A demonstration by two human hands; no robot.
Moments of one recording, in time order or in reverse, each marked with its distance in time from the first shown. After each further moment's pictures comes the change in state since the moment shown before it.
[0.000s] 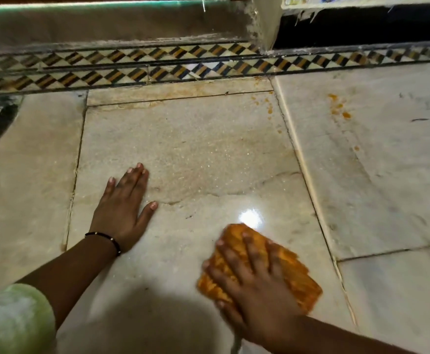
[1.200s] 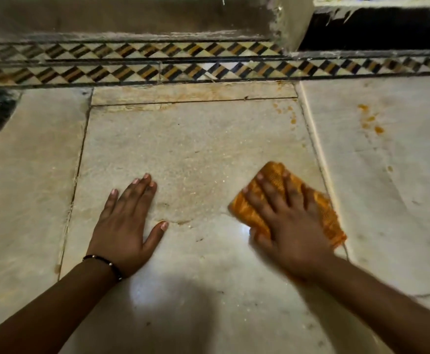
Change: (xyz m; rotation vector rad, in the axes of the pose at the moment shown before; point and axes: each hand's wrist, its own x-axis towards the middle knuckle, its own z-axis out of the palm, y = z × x) left_hand 0.003 -0.003 0.004 -0.011 -0.007 -0.023; right_hand 0.097 0.098 -0.024 0.012 0.077 0.164
